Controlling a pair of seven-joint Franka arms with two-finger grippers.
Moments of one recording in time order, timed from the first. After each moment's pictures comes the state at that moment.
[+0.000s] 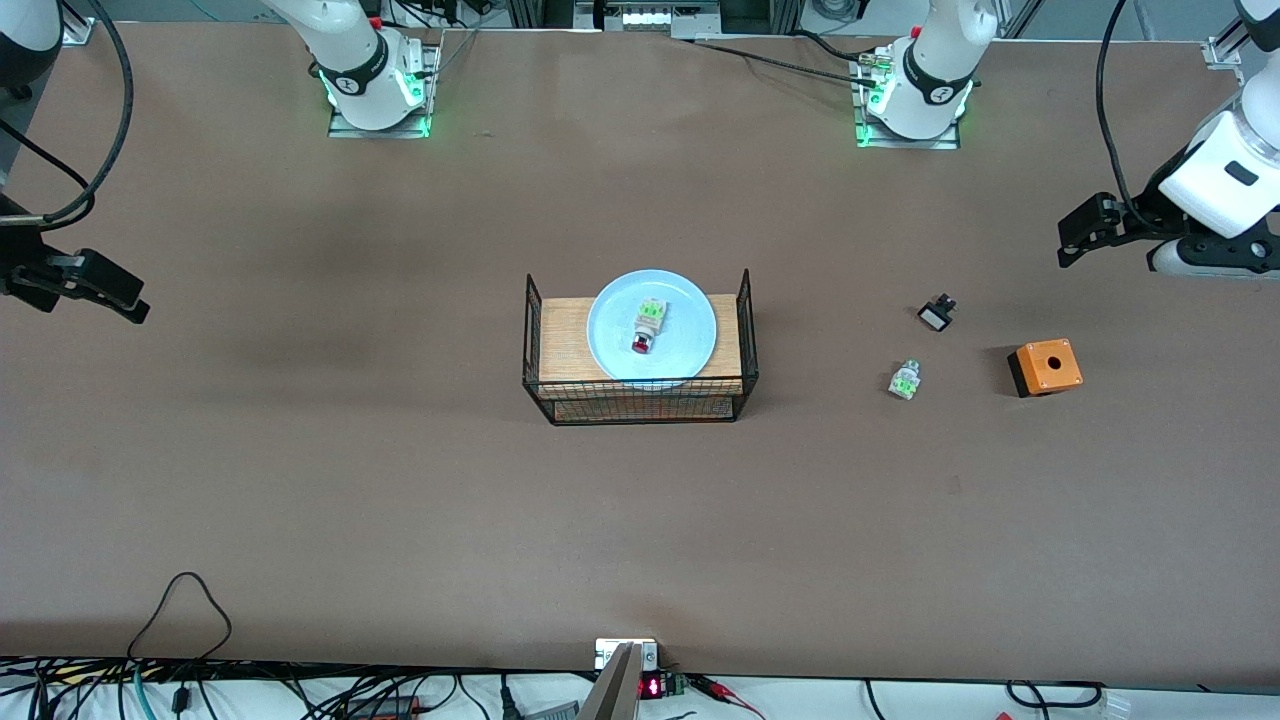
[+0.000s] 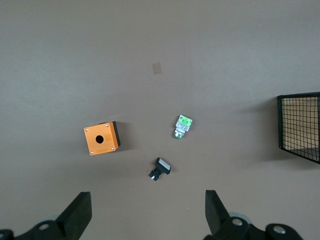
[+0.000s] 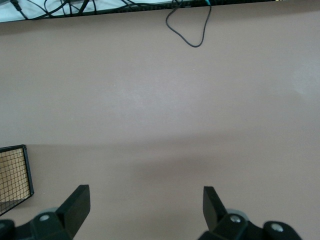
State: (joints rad) left arm -0.08 -0.04 0.03 -1.72 0.02 1.69 -0.01; right arm 0.12 0.14 -0.15 -1.46 -0.02 1.70 0.11
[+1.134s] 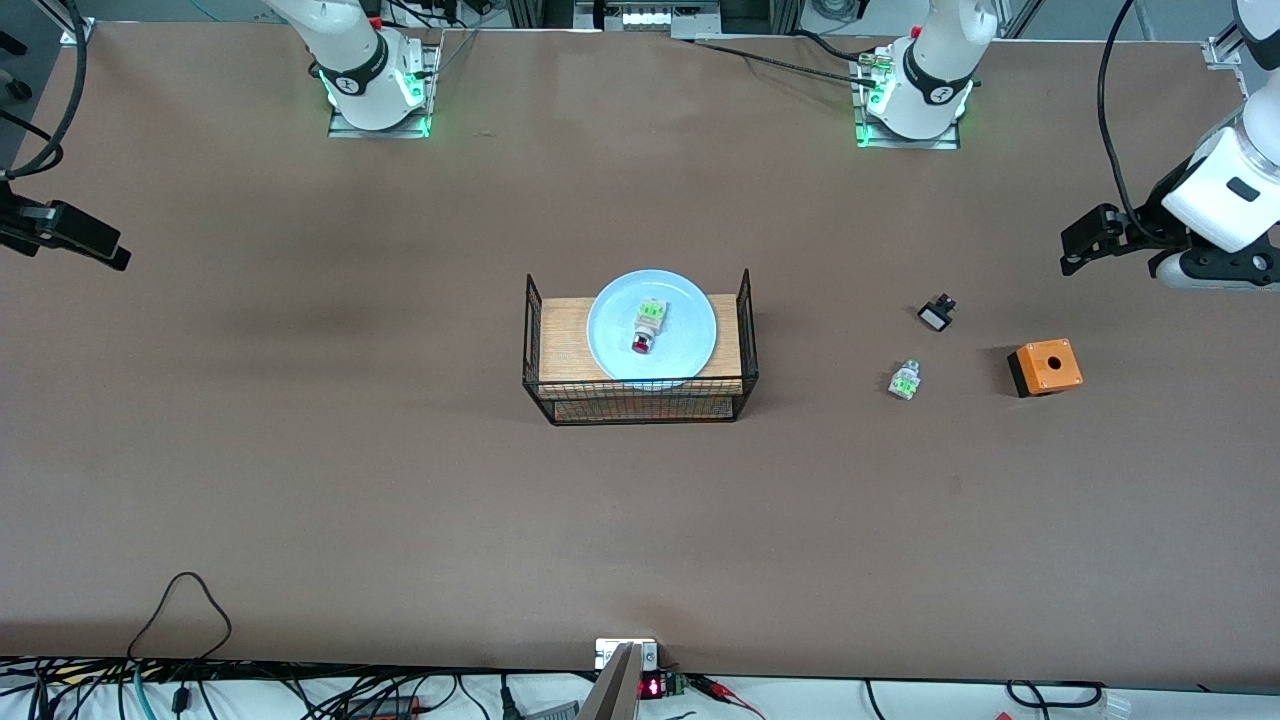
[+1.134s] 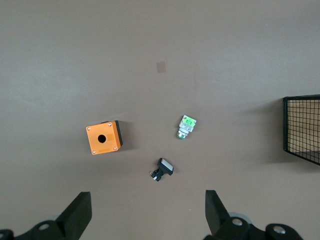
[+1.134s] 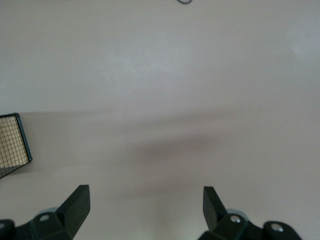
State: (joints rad) left arm -0.05 -0.03 0.02 -1.72 0.02 1.69 -0.01; right arm 0.08 0.10 -0.13 -1.44 -0.02 1.54 0.10
